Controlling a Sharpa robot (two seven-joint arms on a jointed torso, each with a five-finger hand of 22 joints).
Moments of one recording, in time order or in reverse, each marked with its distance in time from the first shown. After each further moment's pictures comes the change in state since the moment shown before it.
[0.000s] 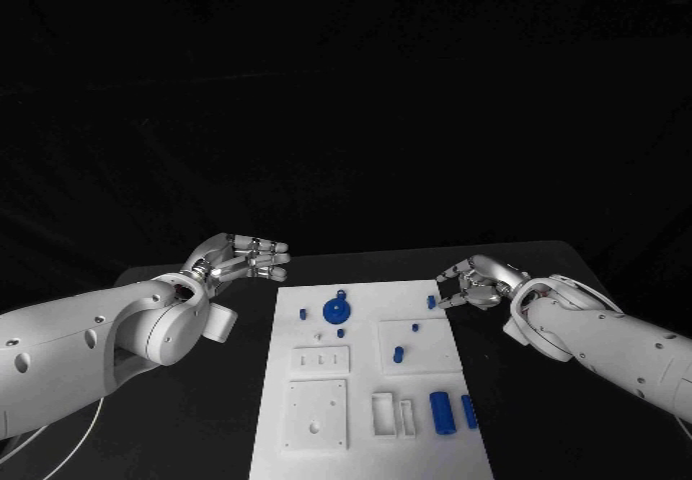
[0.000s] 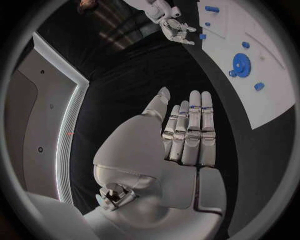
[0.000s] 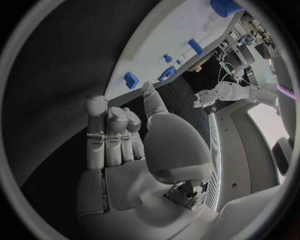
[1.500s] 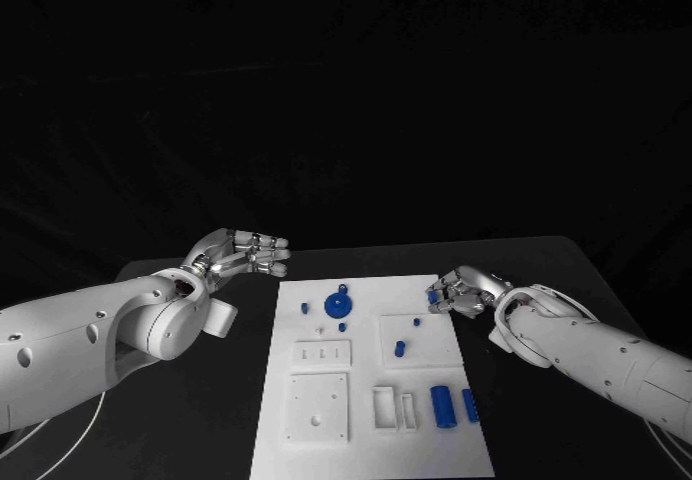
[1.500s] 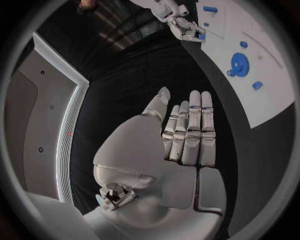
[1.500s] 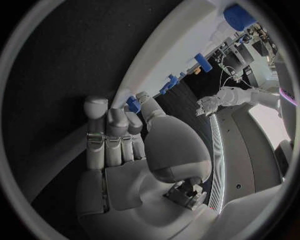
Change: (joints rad) left arm -0.004 0.004 0.000 -0.008 -0.007 0.006 0.003; left_hand 0.000 0.000 -0.003 -0.003 0.000 0.000 0.000 0.000 0.000 -0.008 0.001 0.000 0.000 0.000 0.000 0.000 -0.001 0.000 0.000 0.000 0.000 0.000; right arm -0.039 0.094 0.002 -0.107 -0.014 0.006 0.025; right_hand -0.053 0.058 0.177 -0.073 0.070 0.107 -0.026 0.000 -0.001 0.027 -0.005 0.016 0.022 0.009 -0.009 0.028 0.049 0.000 0.000 0.000 0.038 0.000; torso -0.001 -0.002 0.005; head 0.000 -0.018
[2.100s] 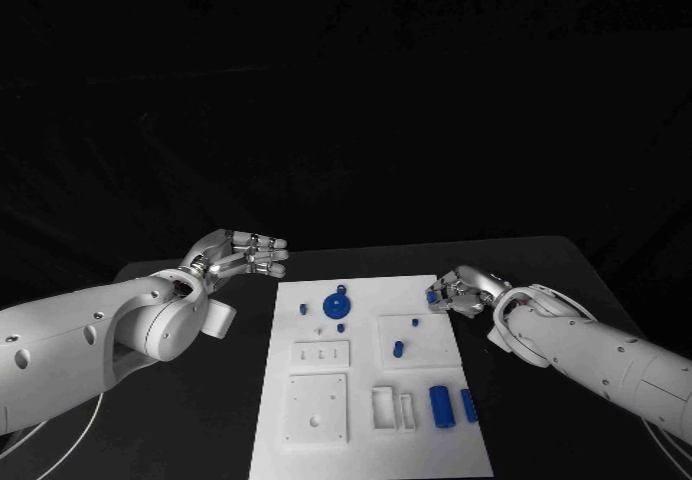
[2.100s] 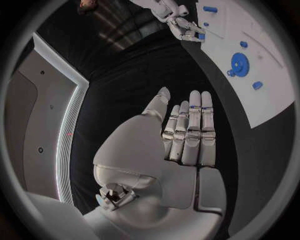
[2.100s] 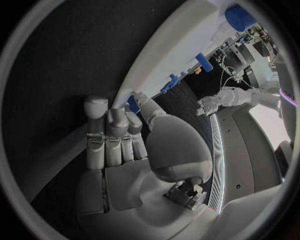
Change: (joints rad) left arm 0.000 0.001 0.000 -0.002 0.000 0.001 -0.001; left_hand 0.000 0.000 0.000 0.000 0.000 0.000 0.000 0.000 0.000 0.000 0.000 0.000 0.000 0.000 0.000 0.000 0.000 0.000 0.000 0.000 0.000 0.000; right arm 0.000 0.002 0.001 -0.006 -0.002 -0.006 0.000; right_hand -0.005 0.005 0.170 -0.006 -0.081 0.012 0.005 -0.002 0.001 0.000 0.000 0.004 0.005 0.000 0.000 0.000 0.008 0.000 0.000 0.000 0.004 0.000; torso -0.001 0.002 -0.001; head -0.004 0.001
